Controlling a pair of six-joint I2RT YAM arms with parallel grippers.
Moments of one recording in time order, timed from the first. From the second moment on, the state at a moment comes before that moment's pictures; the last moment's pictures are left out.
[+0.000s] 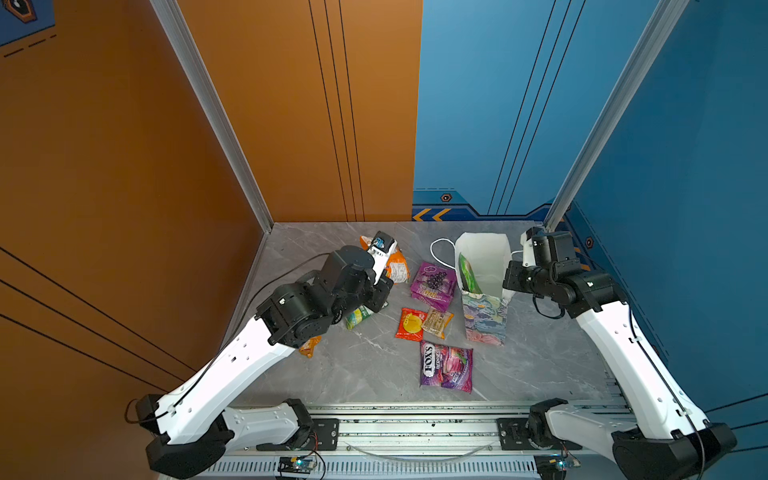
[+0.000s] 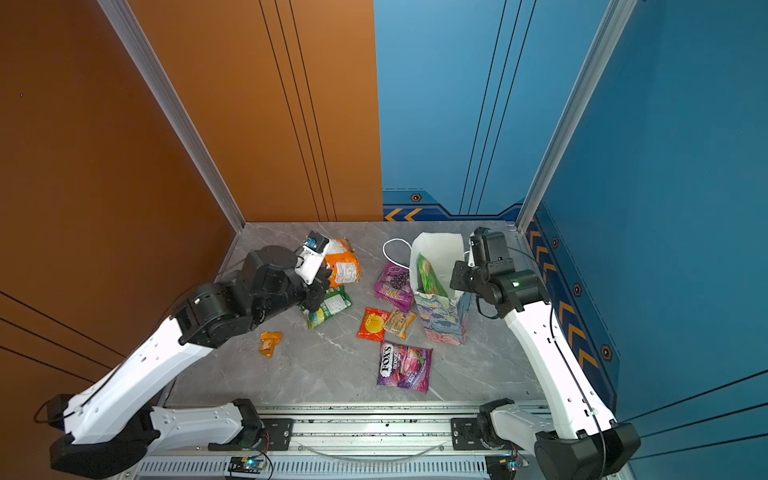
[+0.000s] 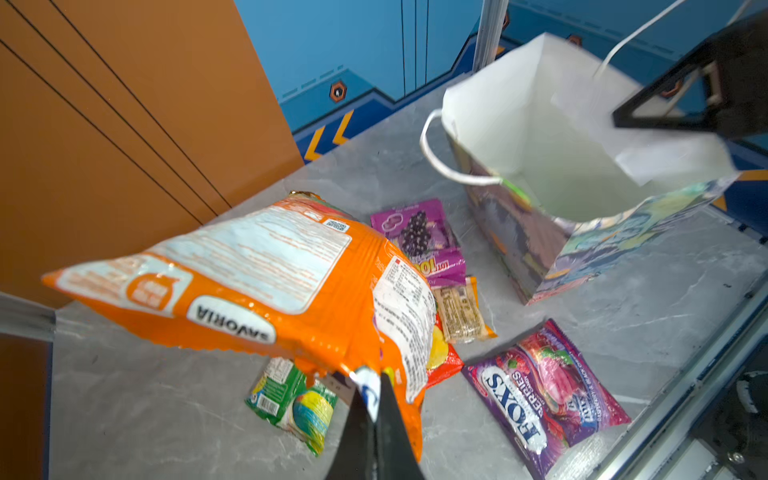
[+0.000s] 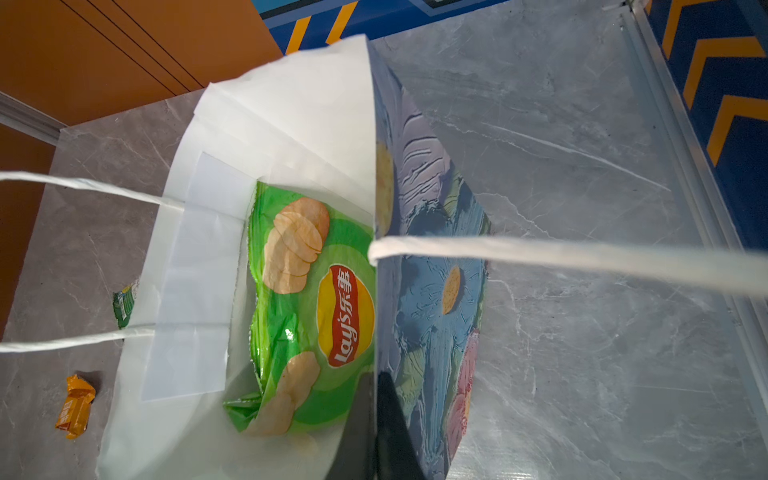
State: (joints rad) left arm -0.88 1.19 1.56 -0.90 -0.31 -0.06; right arm 0.26 1.17 1.35 -0.98 0.03 0.38
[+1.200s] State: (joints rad) left arm -0.99 1.70 2.06 -0.91 0.00 0.03; right arm 0.38 1.21 1.40 -0.99 0.05 0.36
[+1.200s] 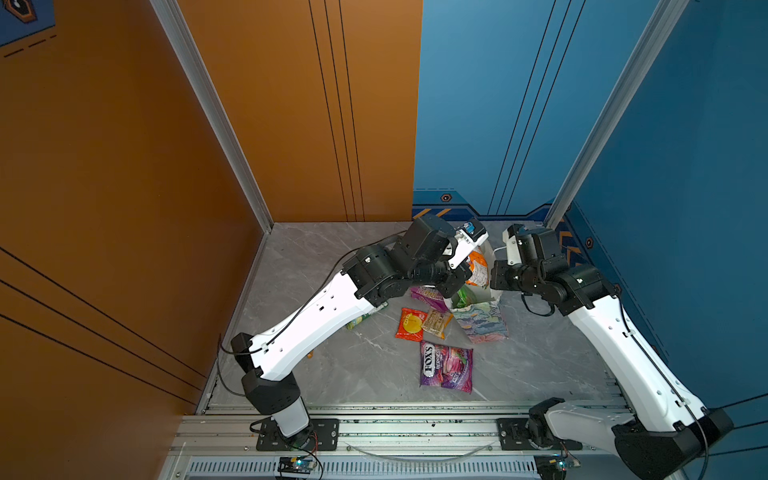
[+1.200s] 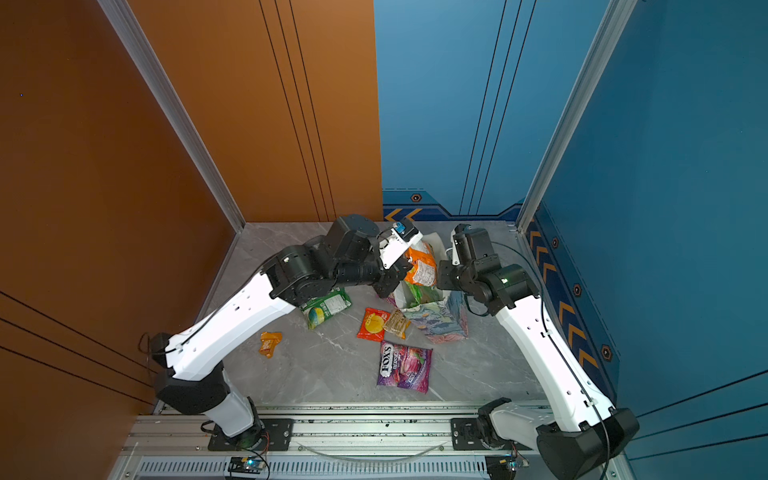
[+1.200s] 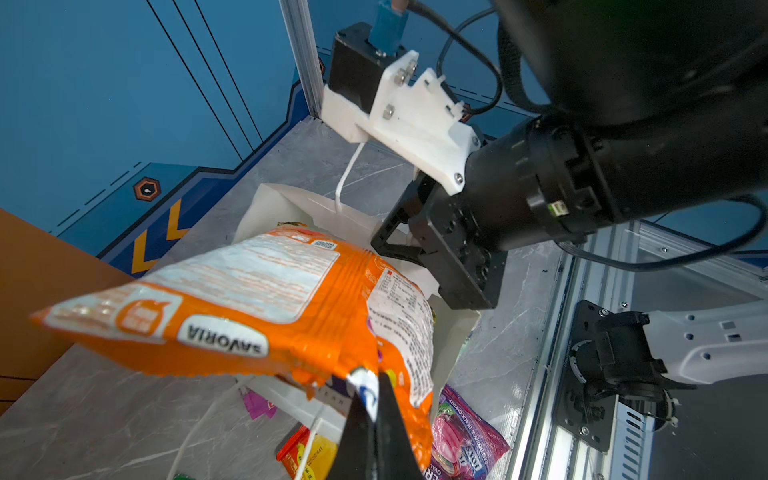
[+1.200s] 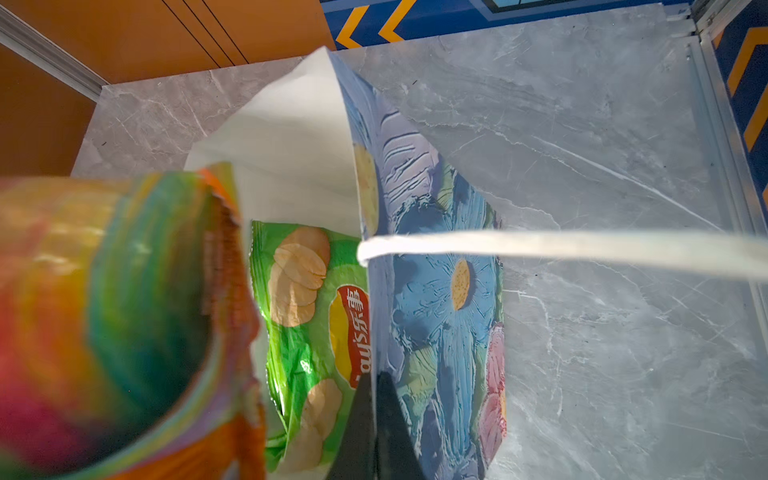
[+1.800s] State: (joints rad) left arm -0.93 1.86 2.10 -0.93 0.12 0.03; right arm 0.41 1.19 1.40 -1.00 0.05 0.36
